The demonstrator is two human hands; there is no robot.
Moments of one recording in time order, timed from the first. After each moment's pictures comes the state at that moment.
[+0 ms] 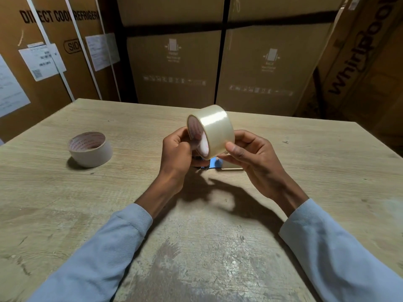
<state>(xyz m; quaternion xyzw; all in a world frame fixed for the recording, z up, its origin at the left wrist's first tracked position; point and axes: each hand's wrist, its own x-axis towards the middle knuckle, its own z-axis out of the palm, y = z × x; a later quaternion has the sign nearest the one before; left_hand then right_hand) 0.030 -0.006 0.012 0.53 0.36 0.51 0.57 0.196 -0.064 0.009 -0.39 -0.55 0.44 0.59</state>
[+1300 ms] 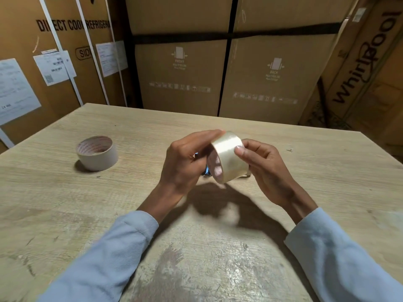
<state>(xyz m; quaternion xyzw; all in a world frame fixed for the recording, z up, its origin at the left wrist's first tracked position) 0.018 0.001 0.003 0.78 0.21 0.57 0.16 0.195 -0.073 0.022 -0.40 -0.57 0.43 0.57</state>
